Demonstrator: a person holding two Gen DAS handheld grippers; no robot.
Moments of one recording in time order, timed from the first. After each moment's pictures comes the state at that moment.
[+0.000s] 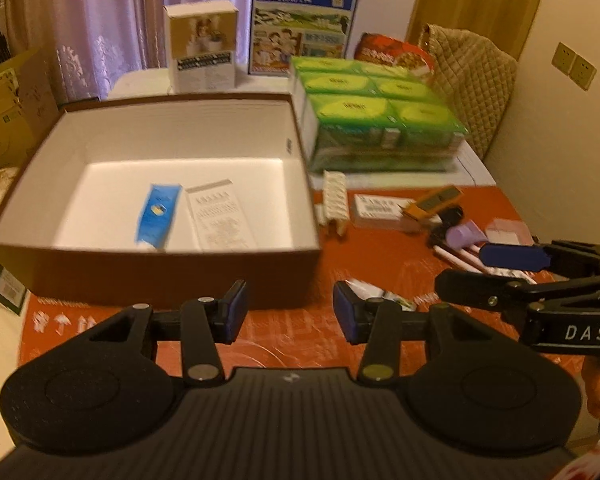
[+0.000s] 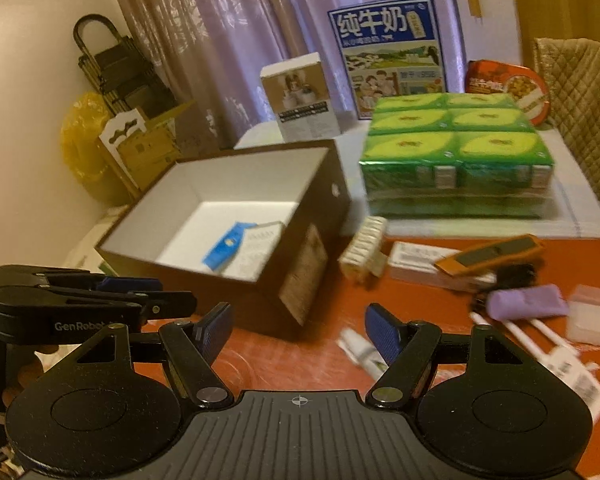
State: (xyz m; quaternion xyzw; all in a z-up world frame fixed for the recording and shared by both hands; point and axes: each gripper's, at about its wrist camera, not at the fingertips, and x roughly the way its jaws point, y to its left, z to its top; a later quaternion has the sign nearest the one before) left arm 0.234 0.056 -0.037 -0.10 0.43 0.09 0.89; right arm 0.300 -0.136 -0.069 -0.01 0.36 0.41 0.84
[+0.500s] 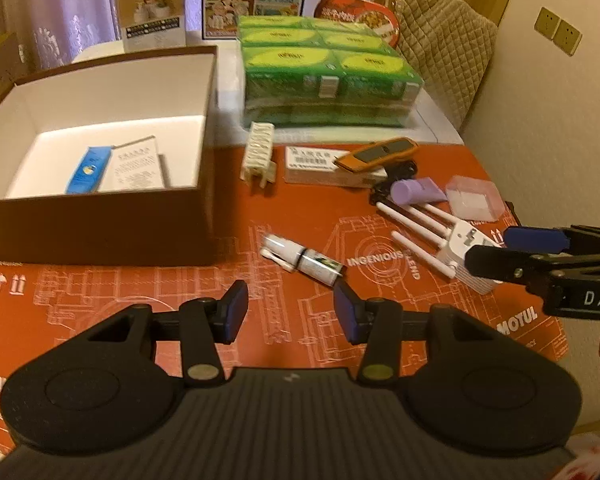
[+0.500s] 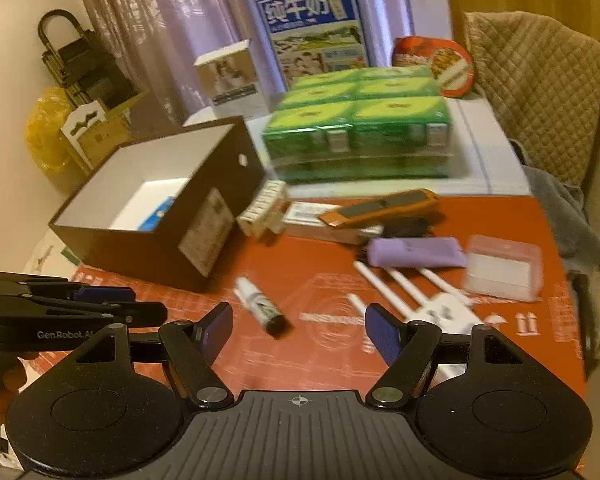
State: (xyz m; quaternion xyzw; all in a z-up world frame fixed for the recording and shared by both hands) left arm 0.252 -0.026 -0.068 -0.10 0.46 0.07 0.88; right arm 0.318 -0.238 -0.084 -0.02 0.39 0.36 0.85
